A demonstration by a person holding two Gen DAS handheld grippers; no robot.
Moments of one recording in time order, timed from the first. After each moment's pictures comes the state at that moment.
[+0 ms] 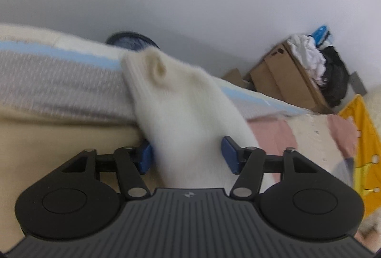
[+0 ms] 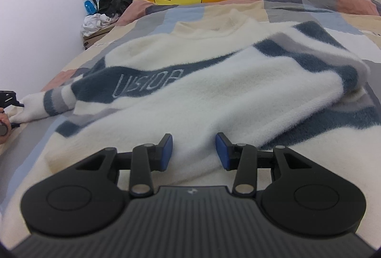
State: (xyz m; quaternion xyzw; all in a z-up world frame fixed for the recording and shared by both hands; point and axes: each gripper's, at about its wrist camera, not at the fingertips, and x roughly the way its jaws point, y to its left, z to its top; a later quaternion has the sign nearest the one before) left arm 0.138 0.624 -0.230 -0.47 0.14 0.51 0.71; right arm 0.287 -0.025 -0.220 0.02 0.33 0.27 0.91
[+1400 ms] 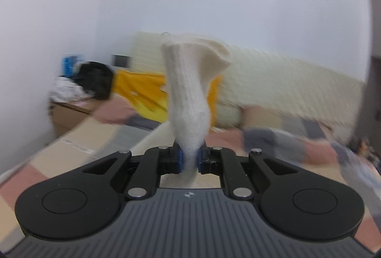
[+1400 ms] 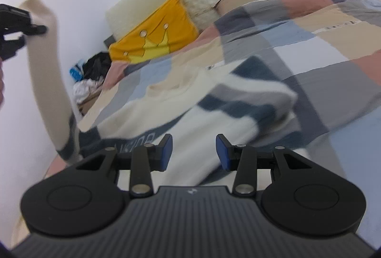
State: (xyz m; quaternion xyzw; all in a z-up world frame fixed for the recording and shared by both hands) left arm 0.352 0.148 0.050 -0.08 0.12 0.15 0.98; right arm 0.285 -0.134 -0.161 0.18 0.27 0.21 0.92
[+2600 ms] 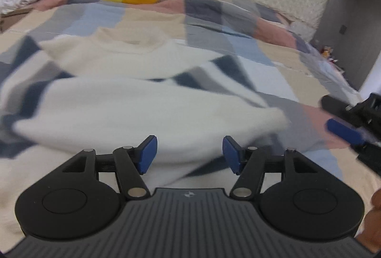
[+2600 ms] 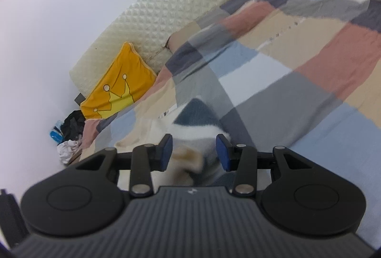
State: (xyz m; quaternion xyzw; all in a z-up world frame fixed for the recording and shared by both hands) left arm 0.318 0.032 -0.160 -0.11 0.33 0.03 0.94; right arm 0.302 -0.228 -0.157 0.28 0.23 0.12 0.92
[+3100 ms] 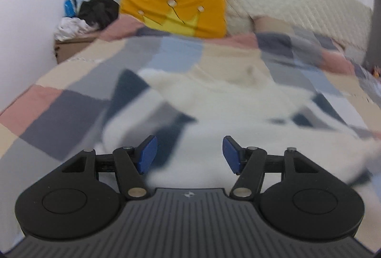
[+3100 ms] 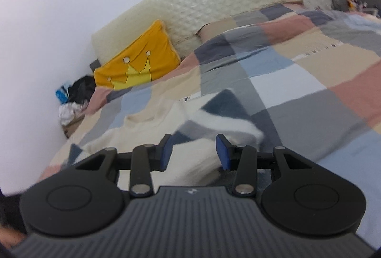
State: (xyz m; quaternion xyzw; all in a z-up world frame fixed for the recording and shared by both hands) left arm 0.297 0.172 -0.154 -0.07 0.26 0.17 0.95; right arm 0.310 -0.167 -0.155 0.17 0.22 0.18 0.94
